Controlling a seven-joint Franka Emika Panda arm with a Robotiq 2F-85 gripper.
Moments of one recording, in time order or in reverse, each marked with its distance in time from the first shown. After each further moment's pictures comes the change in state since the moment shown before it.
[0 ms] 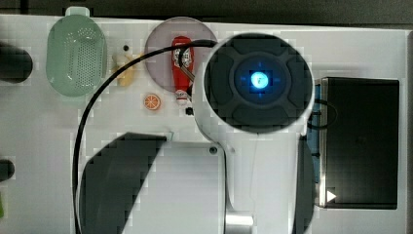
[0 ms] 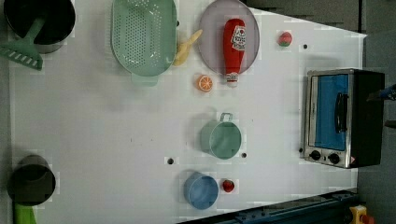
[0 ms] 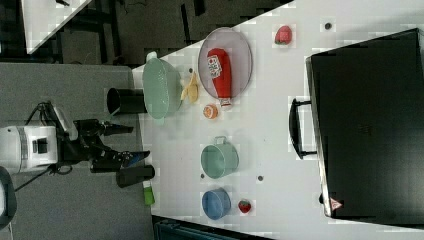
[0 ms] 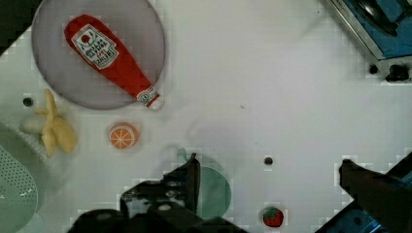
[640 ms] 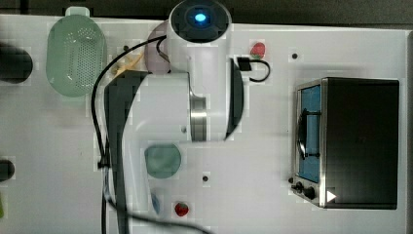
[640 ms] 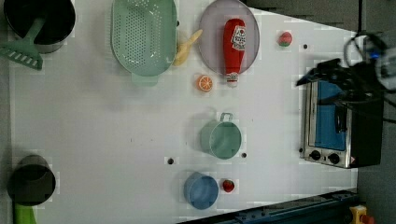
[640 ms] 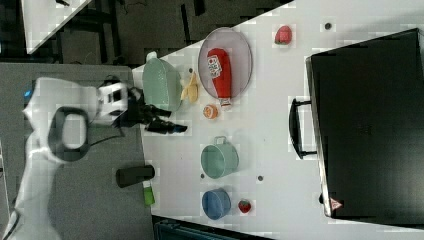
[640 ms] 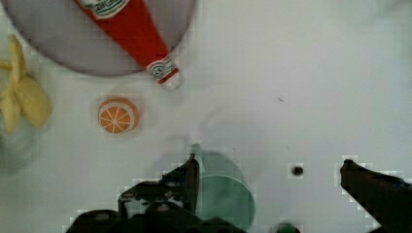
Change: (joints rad) arm 0.006 0.322 0.089 -0.006 -0.005 0.166 -0.079
